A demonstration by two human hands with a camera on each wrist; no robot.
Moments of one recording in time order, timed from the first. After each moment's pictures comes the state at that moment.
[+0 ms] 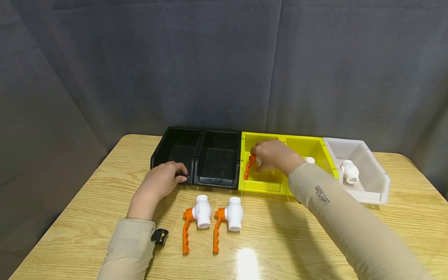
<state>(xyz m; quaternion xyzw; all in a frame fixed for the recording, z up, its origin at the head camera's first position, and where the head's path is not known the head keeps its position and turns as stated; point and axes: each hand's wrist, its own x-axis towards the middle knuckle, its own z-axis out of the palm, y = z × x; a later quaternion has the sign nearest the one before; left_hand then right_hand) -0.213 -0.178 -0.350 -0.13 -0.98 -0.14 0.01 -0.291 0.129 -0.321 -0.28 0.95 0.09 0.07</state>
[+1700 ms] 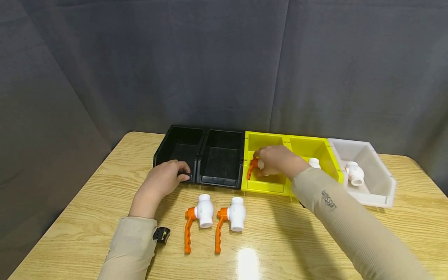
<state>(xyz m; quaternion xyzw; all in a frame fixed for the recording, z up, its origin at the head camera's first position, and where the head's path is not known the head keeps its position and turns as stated) -0.212 -0.176 -0.352 -0.12 -0.98 -0.15 0.01 -0.287 0.133 -0.331 -0.26 0.96 0.06 0.11</state>
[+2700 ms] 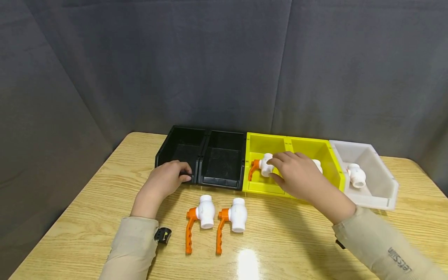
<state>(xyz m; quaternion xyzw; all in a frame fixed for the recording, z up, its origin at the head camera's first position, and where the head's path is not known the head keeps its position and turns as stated) -0.213 -0.171 -0.352 -0.12 -0.98 -0.15 0.01 -0.210 0.175 -0.322 -0.33 0.93 0.02 -0.17</state>
